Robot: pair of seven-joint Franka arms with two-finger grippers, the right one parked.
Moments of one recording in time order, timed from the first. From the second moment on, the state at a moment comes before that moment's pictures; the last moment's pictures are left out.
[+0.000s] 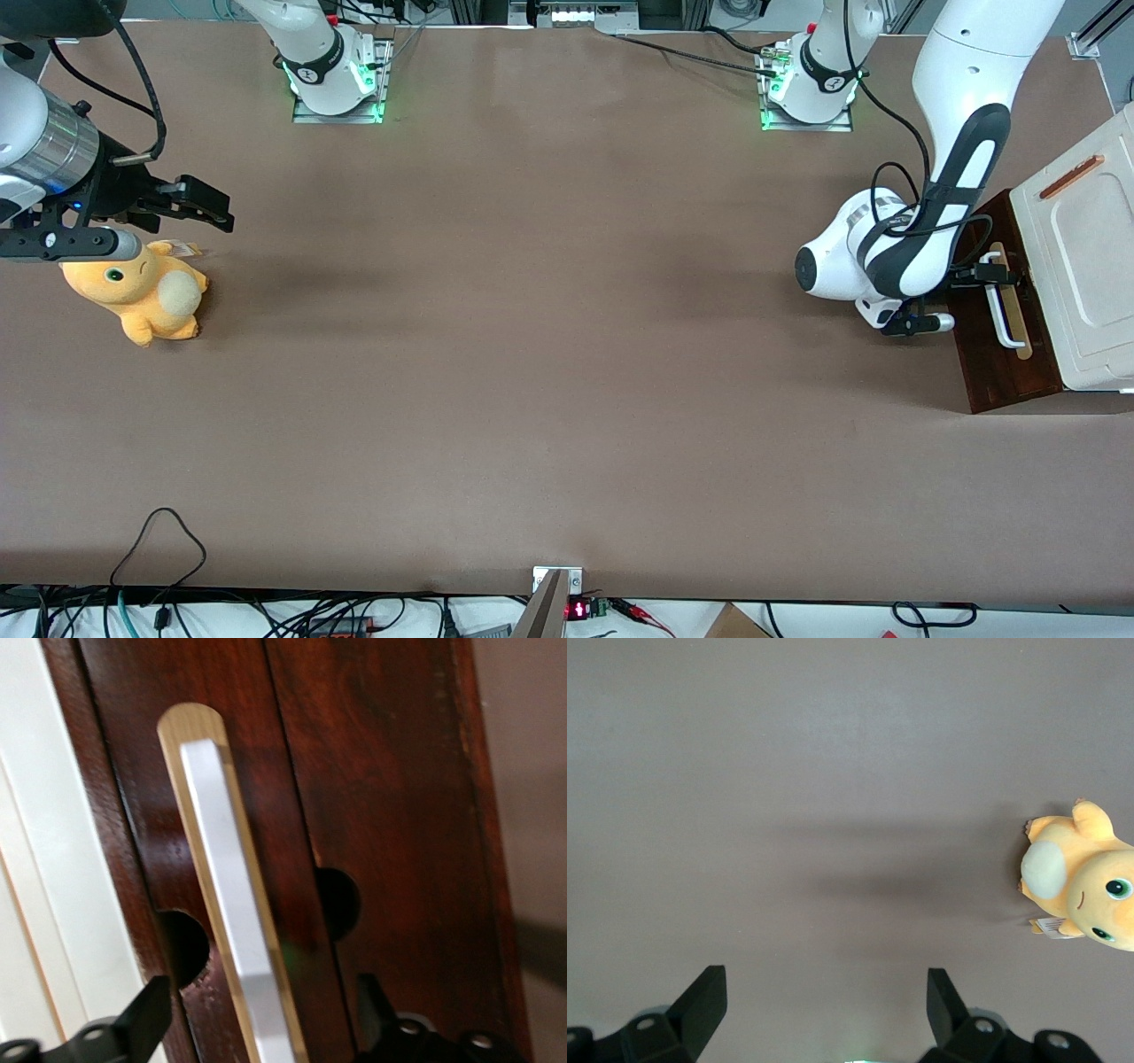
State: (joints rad) arm 0.01 0.47 -0.15 -2.17 1.36 1.62 -0.87
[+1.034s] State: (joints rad) arm -0.01 0.49 -0.12 -2.17 1.40 1.62 -0.87
